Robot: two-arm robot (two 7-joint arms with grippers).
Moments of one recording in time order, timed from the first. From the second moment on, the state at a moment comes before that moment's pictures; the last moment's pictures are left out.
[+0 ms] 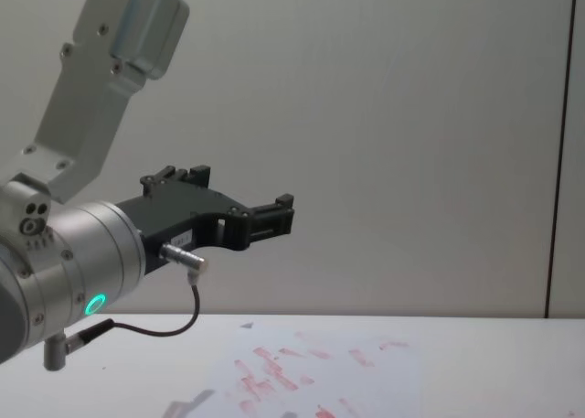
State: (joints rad) left arm -0.24 0.38 0.45 -1.63 -0.20 0.01 -0.01; right arm -0.03 0.36 -0.18 -1.71 0.30 0.41 0.01
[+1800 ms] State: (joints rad) left arm -0.24 0.38 0.45 -1.63 -0.20 0.01 -0.01; right arm 0.28 0.08 -0.40 -1.38 0.03 0.49 0.40
